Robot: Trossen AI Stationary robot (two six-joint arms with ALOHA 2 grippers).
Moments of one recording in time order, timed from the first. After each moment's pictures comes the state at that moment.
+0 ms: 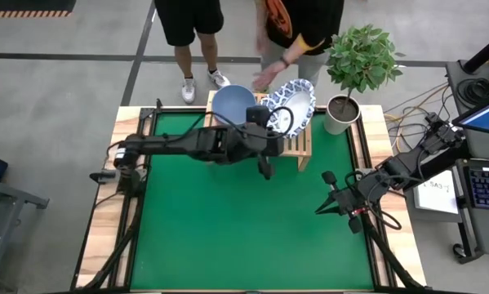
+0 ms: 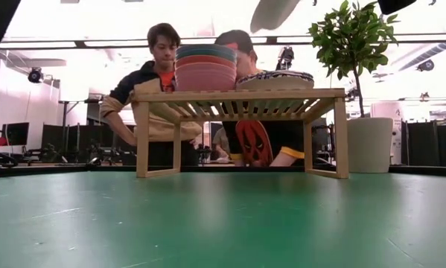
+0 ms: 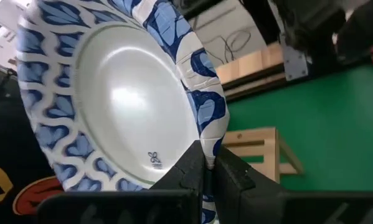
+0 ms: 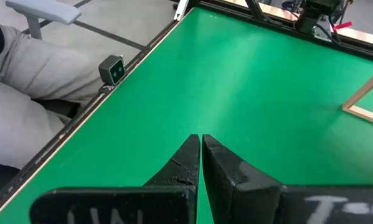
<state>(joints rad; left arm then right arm) -0.07 1.93 2.13 -0.64 -0.56 0.46 0.57 0.80 0.75 -0.46 0.13 0.00</state>
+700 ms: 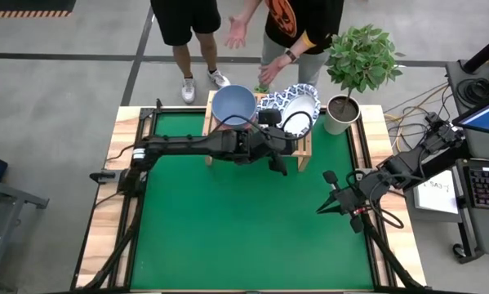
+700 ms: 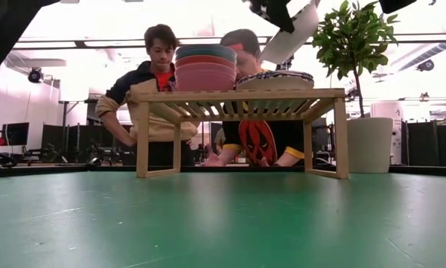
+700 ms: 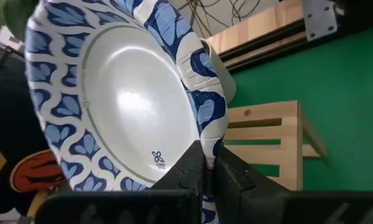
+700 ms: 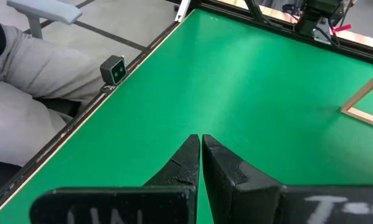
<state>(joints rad) 0.00 2.08 2.14 -0.60 -0.59 0.47 0.57 0.78 0.75 -0.47 0.12 -0.01</state>
